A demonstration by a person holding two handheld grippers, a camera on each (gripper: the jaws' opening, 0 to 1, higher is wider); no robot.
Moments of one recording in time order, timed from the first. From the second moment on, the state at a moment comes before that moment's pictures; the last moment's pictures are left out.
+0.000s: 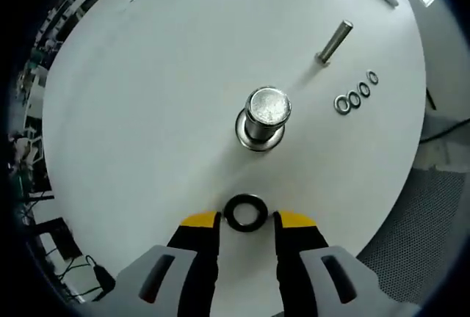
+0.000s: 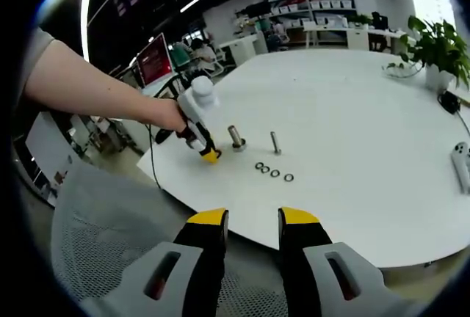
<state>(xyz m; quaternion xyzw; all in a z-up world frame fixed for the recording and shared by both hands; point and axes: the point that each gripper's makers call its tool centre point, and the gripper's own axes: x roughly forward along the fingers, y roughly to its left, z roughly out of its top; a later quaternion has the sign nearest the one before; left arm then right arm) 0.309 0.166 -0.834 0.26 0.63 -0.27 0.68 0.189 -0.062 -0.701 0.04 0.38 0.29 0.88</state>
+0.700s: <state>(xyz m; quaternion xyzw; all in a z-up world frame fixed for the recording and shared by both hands) 0.308 0.165 -0.836 0.24 0.61 -0.27 0.70 0.190 -0.063 -0.701 0.05 0.37 0.28 0.88</state>
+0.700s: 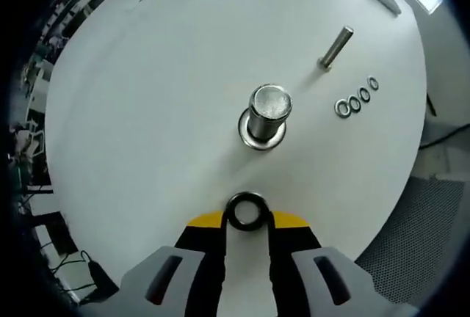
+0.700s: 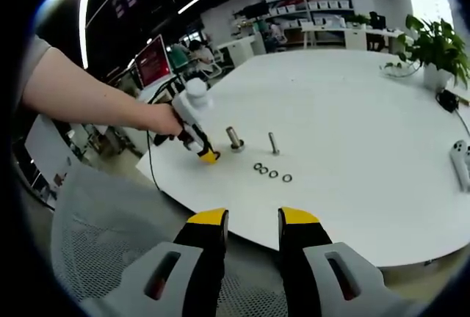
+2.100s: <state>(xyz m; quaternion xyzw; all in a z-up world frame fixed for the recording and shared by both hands) 0.301 0.171 -0.838 0.27 0.61 -0.32 0.67 0.189 -0.063 -0.702 0.04 0.38 0.28 0.88</state>
